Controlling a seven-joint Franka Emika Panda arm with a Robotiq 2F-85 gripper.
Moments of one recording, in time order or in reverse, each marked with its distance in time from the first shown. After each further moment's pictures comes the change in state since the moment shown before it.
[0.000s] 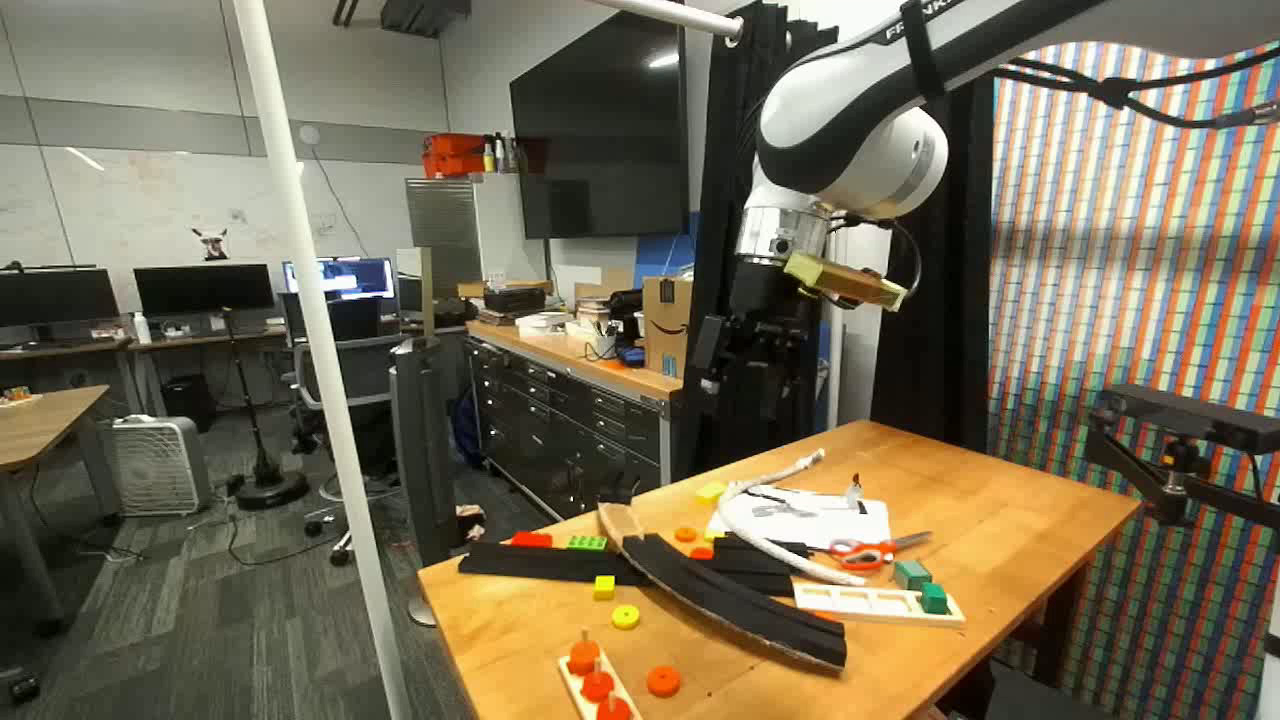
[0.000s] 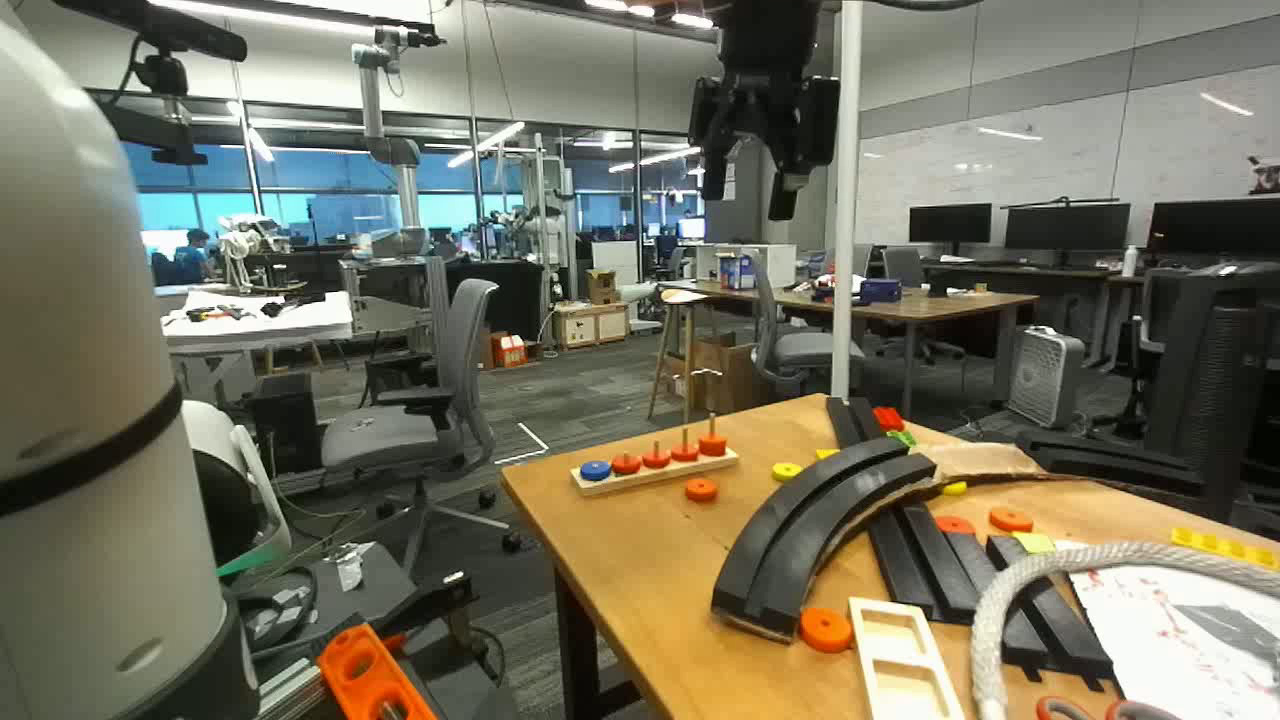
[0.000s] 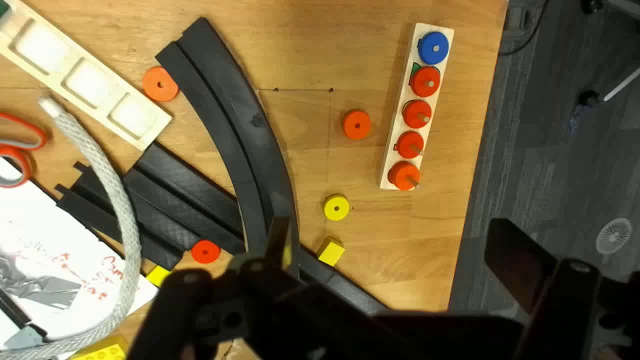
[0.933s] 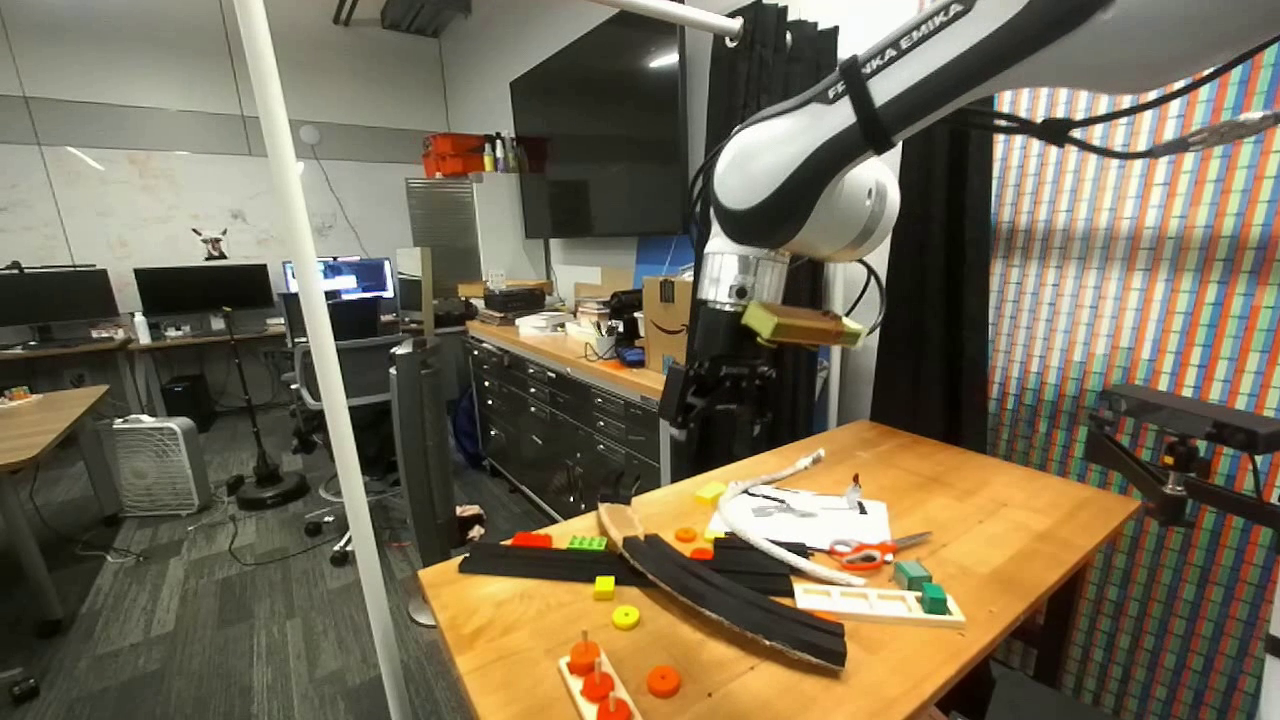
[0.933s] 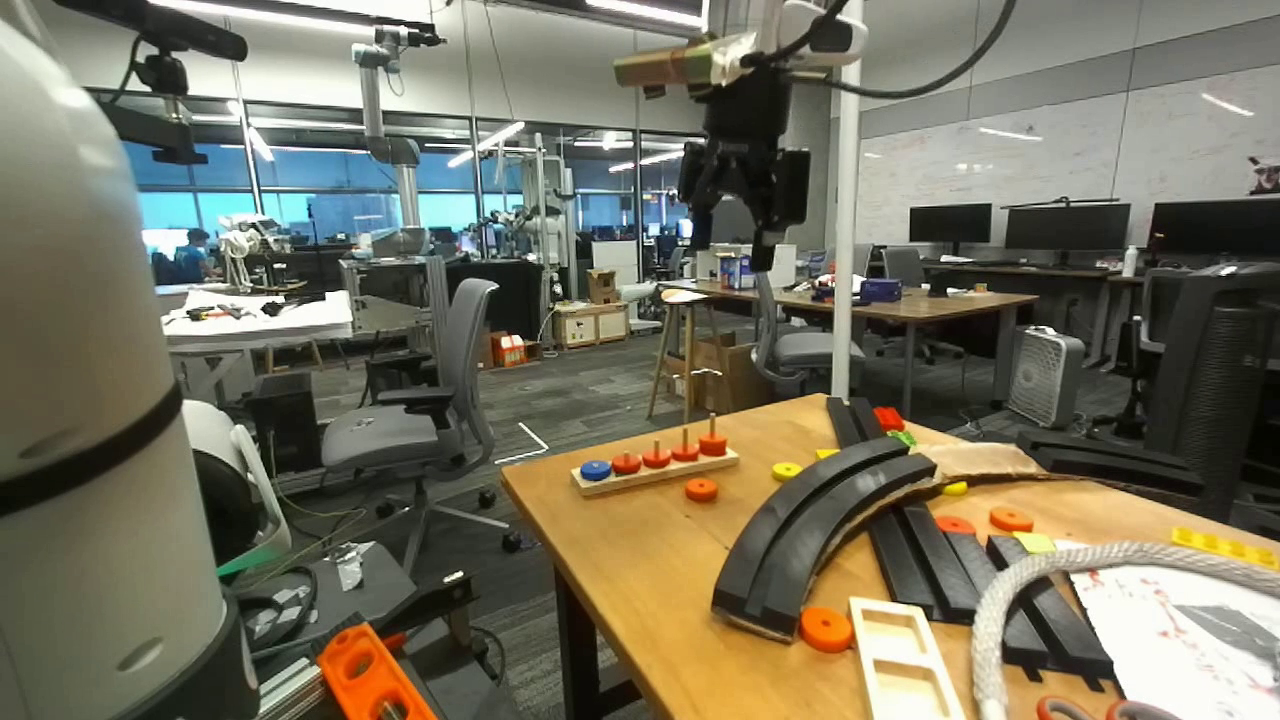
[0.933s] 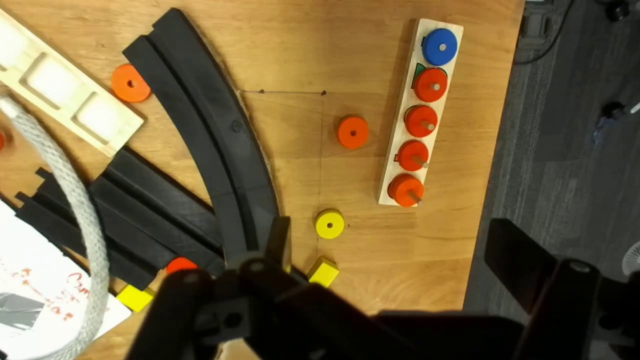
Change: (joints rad) arm 0.001 0.110 0.088 -0.016 0.000 0.104 0.054
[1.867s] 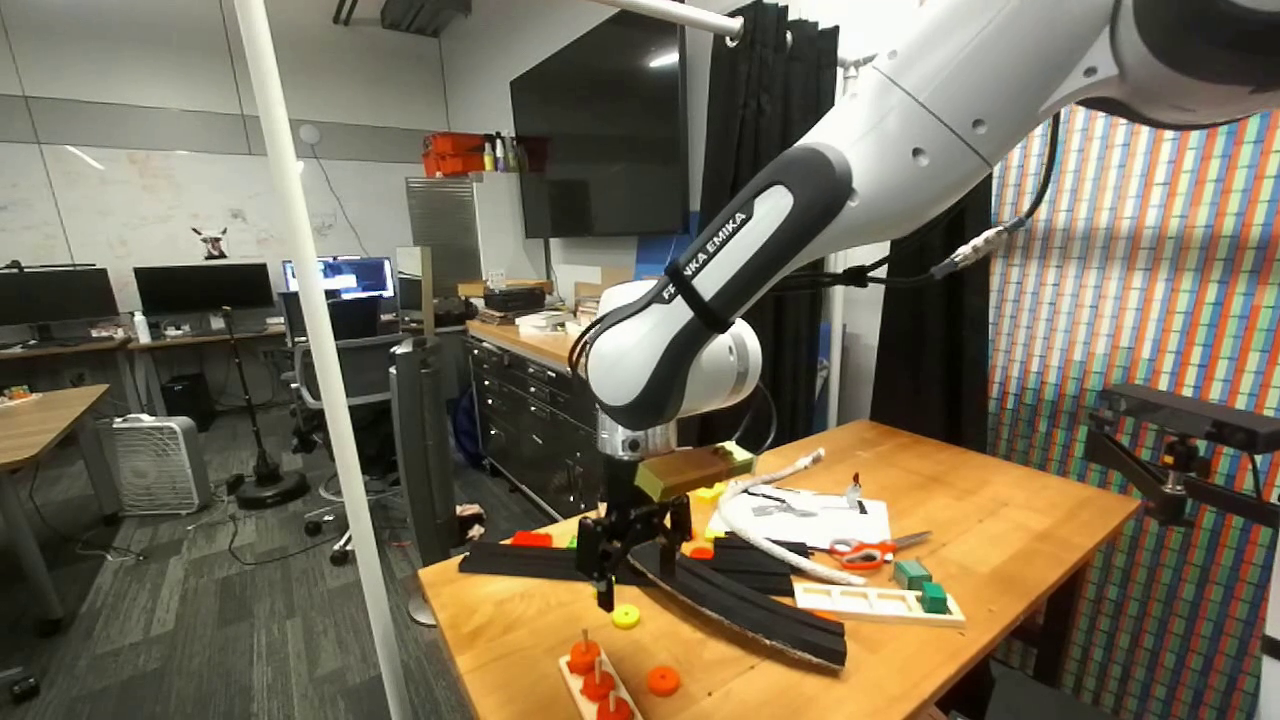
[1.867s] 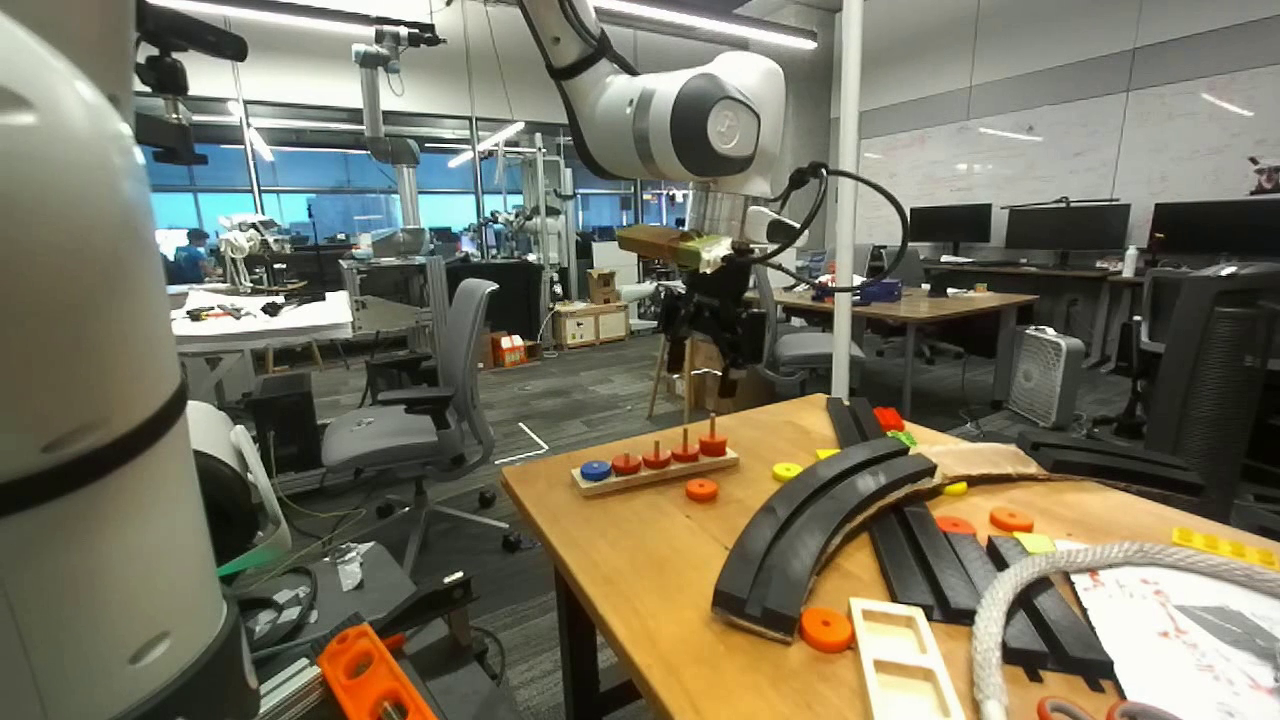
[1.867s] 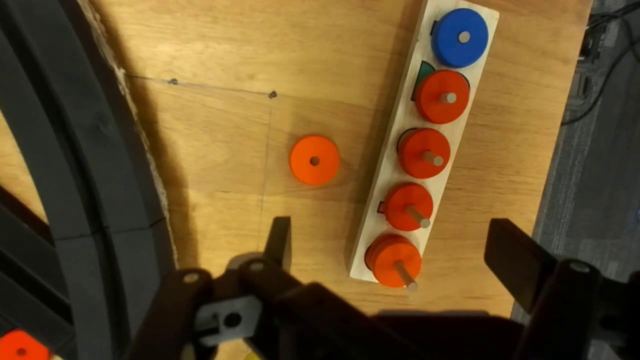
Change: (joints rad) arm 0.060 0.440 0.112 0.128 -0.038 0.189 0.059
